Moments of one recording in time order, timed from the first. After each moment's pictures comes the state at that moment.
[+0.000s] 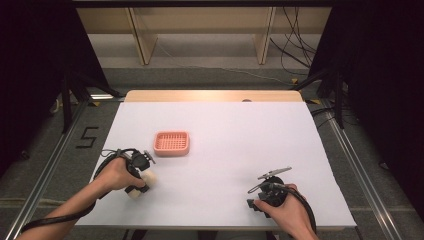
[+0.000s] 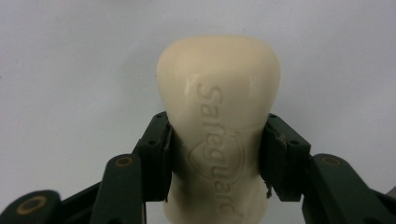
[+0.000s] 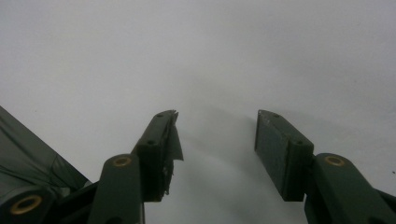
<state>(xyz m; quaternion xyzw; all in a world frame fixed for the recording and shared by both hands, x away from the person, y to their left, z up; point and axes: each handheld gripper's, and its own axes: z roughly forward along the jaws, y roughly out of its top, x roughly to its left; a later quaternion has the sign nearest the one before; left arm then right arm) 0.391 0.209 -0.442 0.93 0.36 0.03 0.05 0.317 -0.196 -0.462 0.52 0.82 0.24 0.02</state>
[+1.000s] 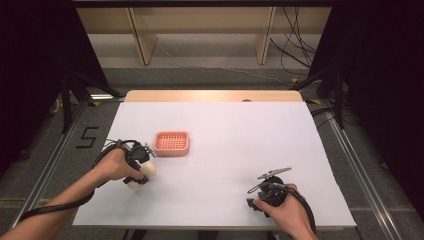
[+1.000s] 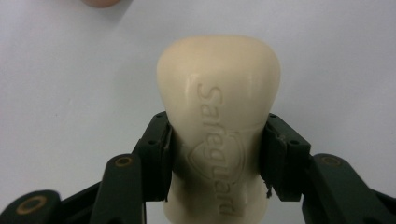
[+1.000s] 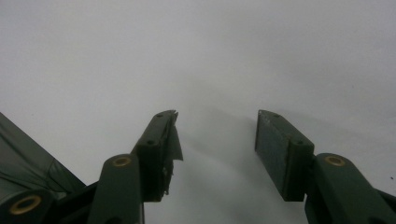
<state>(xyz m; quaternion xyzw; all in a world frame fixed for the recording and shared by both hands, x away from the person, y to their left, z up) 0.408 0.211 -0.427 0.95 0.31 0.05 0.06 0.319 -0.198 -0.464 0.51 0.82 0.25 0.04</state>
